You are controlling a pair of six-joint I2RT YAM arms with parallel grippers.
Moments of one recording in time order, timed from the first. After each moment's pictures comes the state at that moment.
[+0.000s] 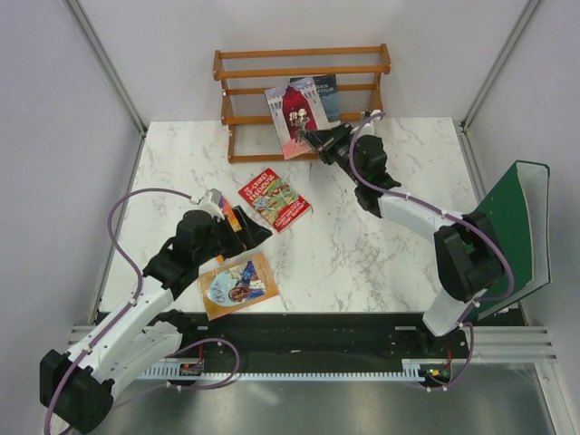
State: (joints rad) left arm -0.48 0.80 0.57 -0.25 0.16 -0.82; right arm 0.49 1.68 1.13 0.62 -0.08 1.19
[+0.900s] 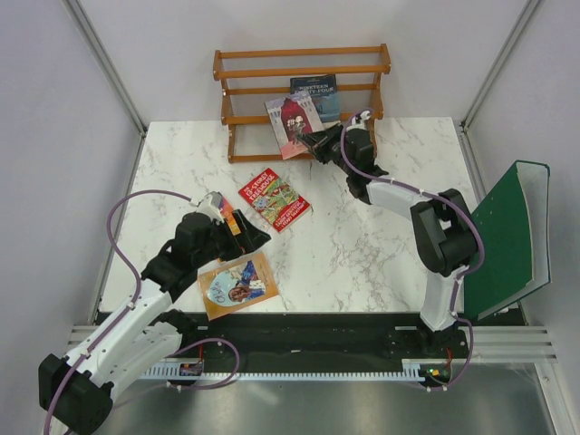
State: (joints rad) left arm -0.48 0.77 0.56 -0.29 0.16 -0.79; right arm 0.45 1.91 1.28 0.58 -0.14 1.25
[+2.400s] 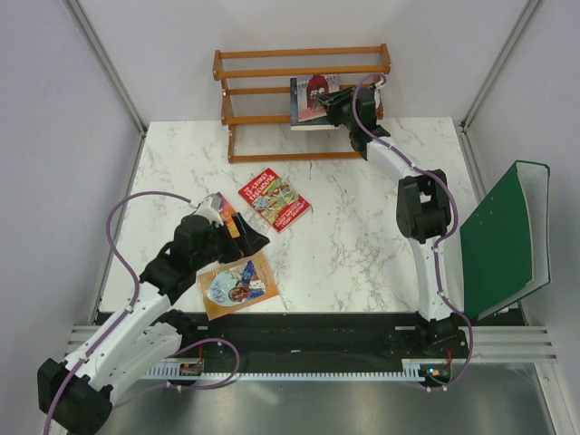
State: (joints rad) left arm -0.48 0.74 0.55 -0.31 0.17 -0.76; right arm 0.30 2.35 2.01 0.19 -0.02 1.29
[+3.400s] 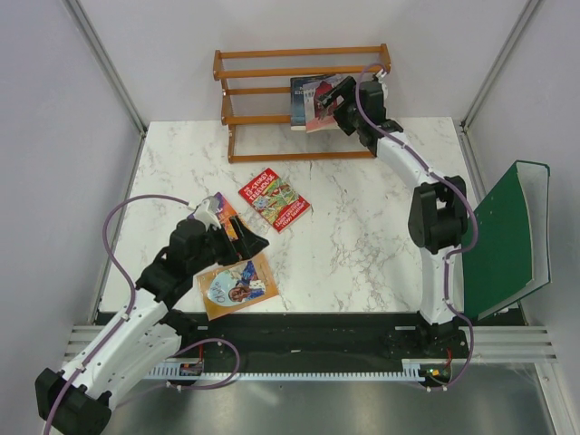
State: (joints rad) left arm -0.48 0.68 0.53 -0.31 0.19 -0.76; right arm 0.30 2.17 1.93 -0.06 -0.03 1.02
